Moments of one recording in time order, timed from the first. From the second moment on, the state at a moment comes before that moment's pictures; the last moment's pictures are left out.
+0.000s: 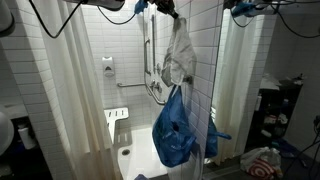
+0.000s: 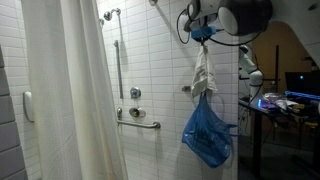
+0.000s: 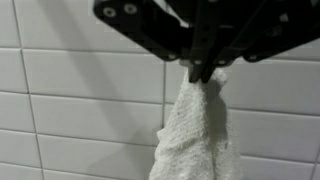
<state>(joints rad) 0.76 0.59 -1.59 -1.42 0.30 2.37 0.32</state>
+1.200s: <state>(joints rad) 0.77 0.65 -1.57 -1.39 0.30 2.44 0.32</state>
